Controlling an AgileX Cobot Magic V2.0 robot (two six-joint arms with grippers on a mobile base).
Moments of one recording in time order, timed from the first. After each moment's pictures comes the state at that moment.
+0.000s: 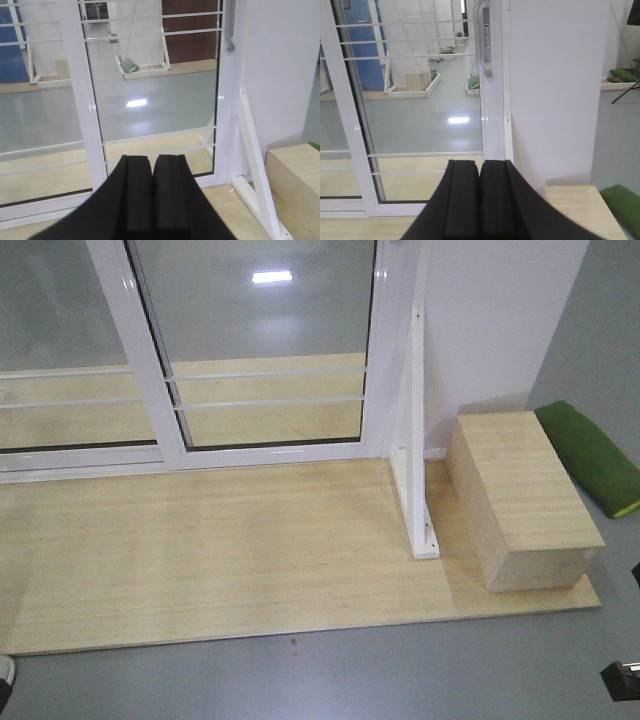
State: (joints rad) left arm -0.09 -0.01 0.03 -0.09 0.15 0.13; right arm 0.10 -0.01 0.03 0.01 0.09 0.02
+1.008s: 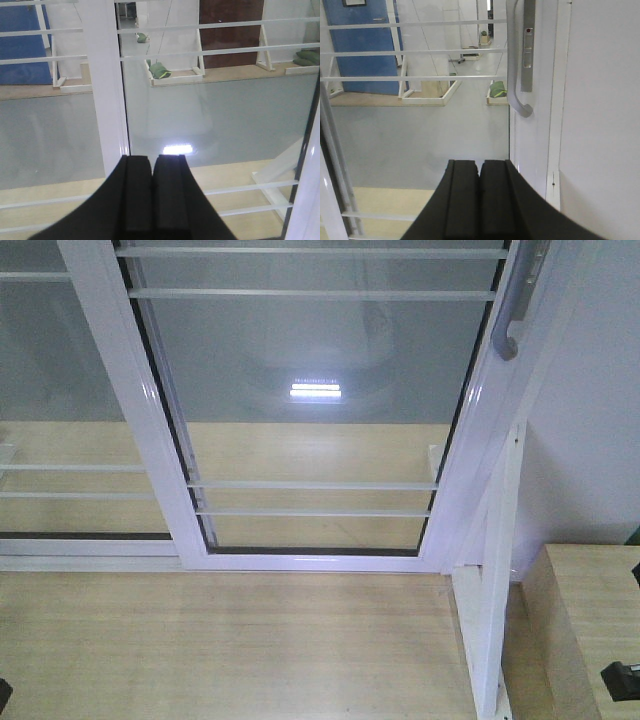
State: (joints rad) left arm -0.09 -0.01 0.03 -0.09 0.15 0.13; right arm 0.10 -0.01 0.03 0.01 0.09 0.02
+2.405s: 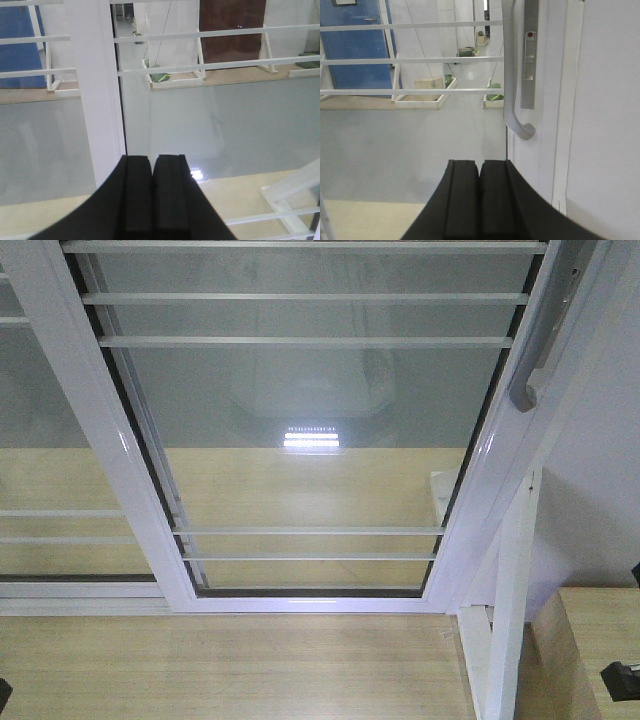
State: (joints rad) left arm -0.09 -0.01 0.03 -0.09 0.15 0.13; right arm 0.10 -0.01 0.03 0.01 0.09 0.02
